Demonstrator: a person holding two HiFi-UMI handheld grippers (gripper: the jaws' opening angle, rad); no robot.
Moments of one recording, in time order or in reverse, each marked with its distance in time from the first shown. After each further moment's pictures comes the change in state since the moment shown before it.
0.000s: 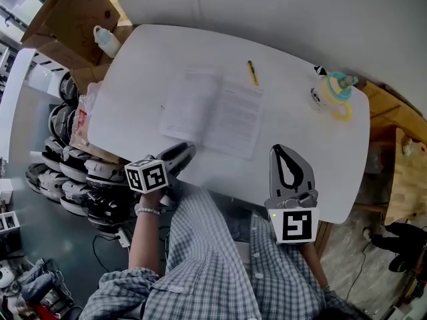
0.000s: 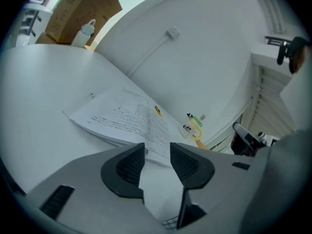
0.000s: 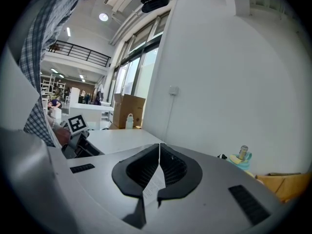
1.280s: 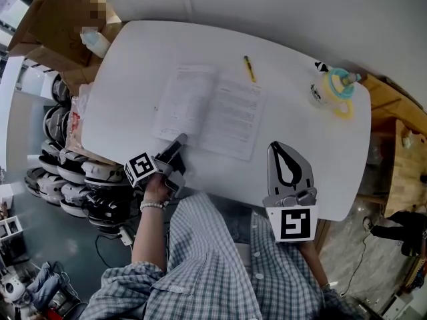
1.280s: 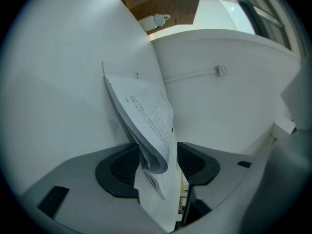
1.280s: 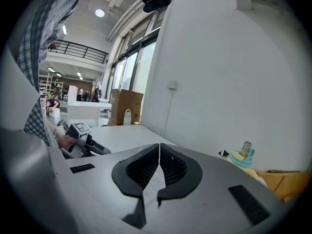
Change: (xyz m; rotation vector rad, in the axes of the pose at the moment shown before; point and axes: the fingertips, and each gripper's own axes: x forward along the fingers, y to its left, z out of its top) left arm 0.022 0.056 0.012 -0.597 -0.176 -0.050; right arm 0.024 -0.007 -0.008 0.011 0.044 -0.006
